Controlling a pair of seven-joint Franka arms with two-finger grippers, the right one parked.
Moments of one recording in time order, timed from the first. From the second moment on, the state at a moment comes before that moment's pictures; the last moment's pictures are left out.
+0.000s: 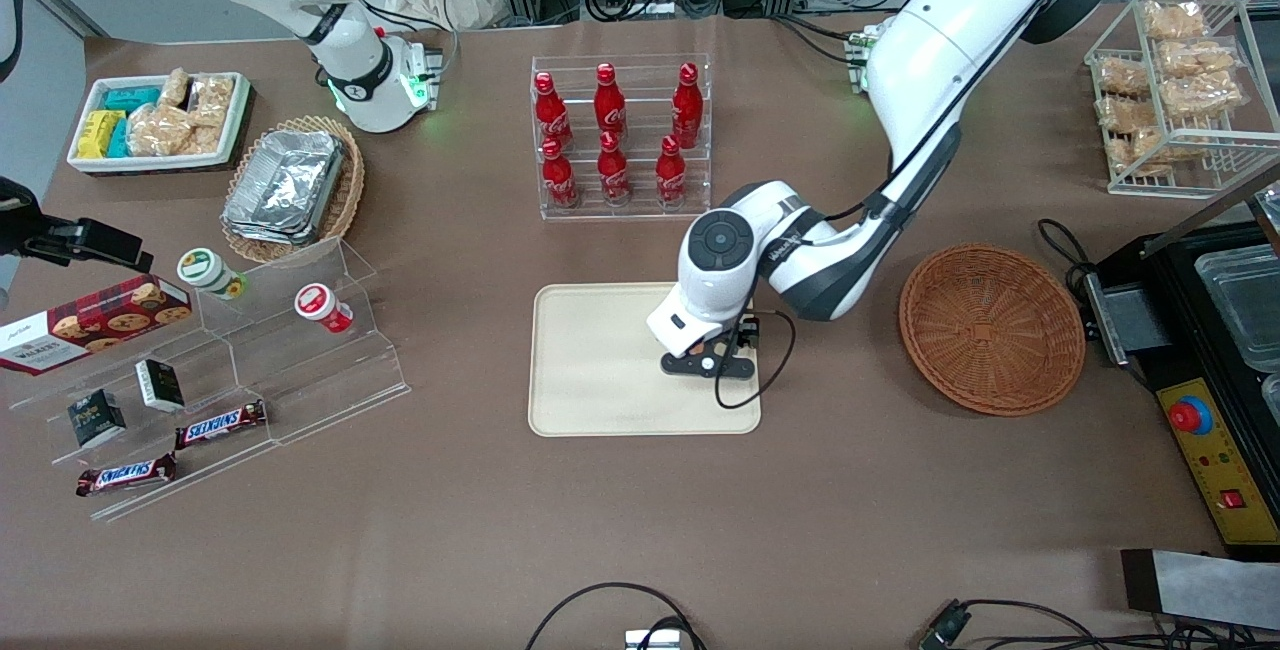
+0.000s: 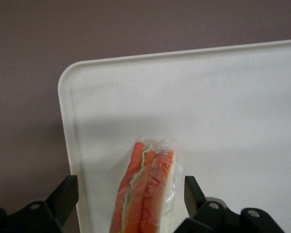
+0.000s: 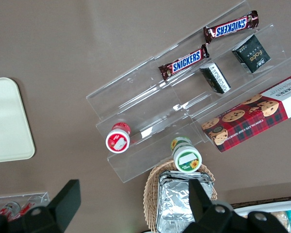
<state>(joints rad) -0.24 0.72 -0.52 -1.56 0.44 2.20 -0.82</state>
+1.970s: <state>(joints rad) 0.12 0.47 -0.50 -1.44 0.40 1.93 -0.81</state>
